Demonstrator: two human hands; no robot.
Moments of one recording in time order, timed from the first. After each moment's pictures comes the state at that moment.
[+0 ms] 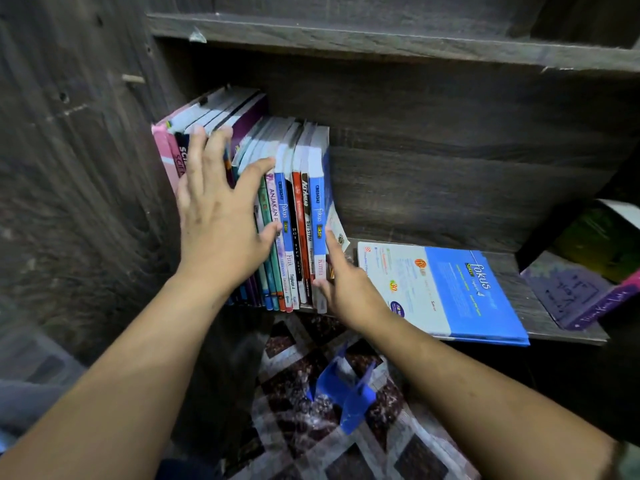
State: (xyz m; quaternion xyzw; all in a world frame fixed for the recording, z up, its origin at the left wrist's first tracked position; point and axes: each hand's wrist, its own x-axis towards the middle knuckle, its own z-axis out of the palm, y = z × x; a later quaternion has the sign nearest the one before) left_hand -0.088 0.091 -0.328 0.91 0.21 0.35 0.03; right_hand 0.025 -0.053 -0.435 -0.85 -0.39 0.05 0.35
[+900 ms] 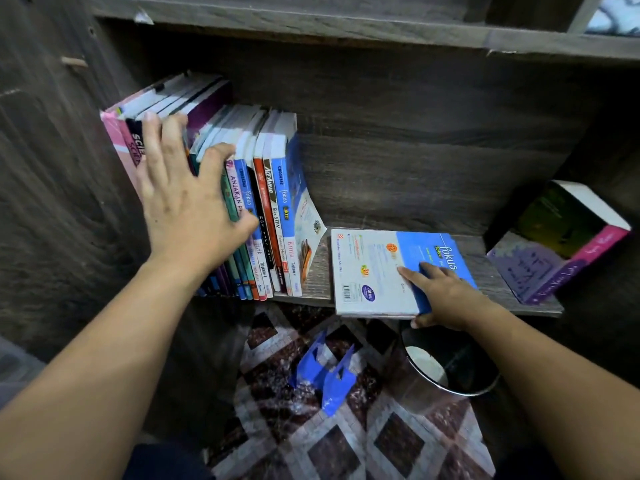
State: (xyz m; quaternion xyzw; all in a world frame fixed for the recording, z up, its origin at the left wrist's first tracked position) left_hand -0.079 0.084 -0.329 0.90 0.23 0.36 0.00; right_hand 0.110 -0.222 -0.442 -0.93 -0.32 0.13 -0.10
